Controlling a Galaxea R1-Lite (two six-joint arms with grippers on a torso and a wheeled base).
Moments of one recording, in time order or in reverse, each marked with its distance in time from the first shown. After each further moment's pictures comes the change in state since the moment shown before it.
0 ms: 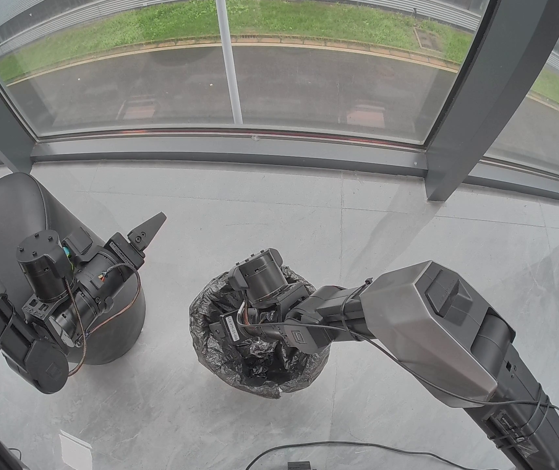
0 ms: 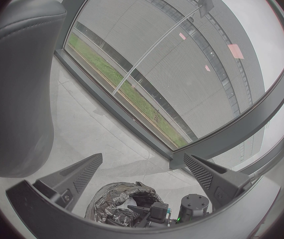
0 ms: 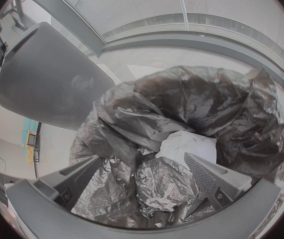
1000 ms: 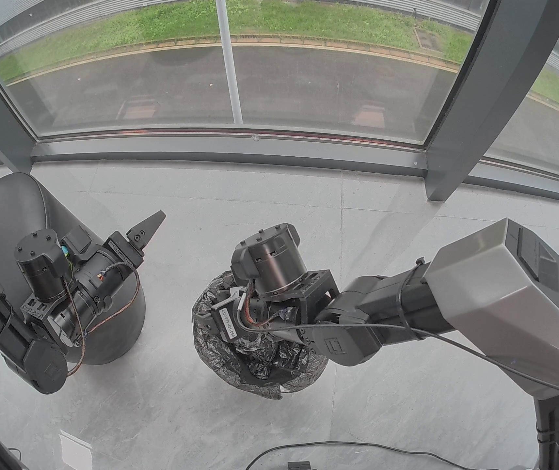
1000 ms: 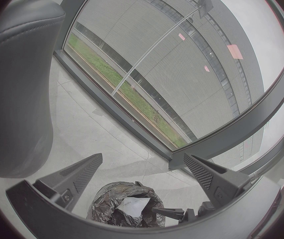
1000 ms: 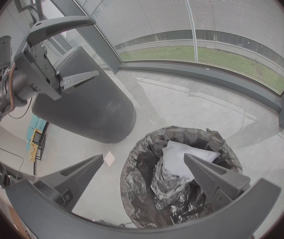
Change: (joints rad) left arm -0.001 -0.010 0.002 0.000 0.000 0.000; right arm 0.078 -0.329 0.390 -0.199 -0.035 -0.059
